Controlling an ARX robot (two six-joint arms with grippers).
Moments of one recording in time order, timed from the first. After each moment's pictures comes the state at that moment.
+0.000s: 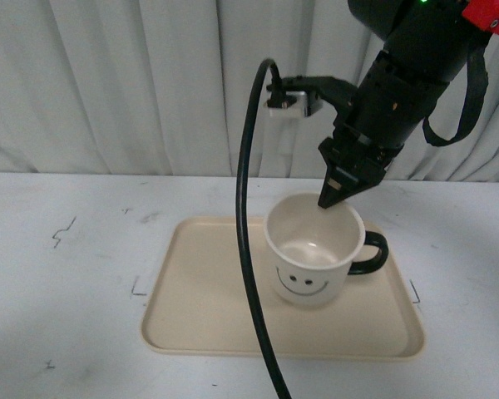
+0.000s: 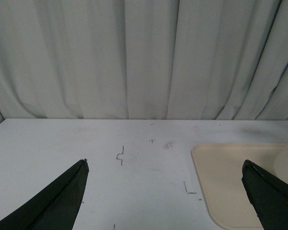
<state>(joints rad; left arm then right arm) 0.00 0.01 0.01 0.00 0.00 0.00 0.31 2.28 1.95 -0.99 -0.28 -0.75</state>
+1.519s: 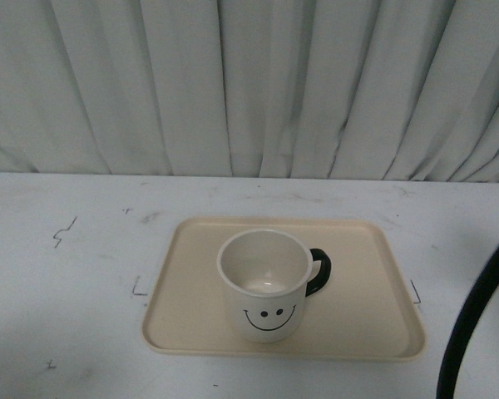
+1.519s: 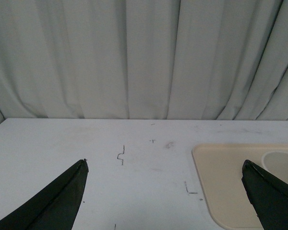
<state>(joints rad) 0.00 0.01 0.01 0.00 0.00 0.00 0.16 1.46 0.42 1.04 0.16 -0.02</state>
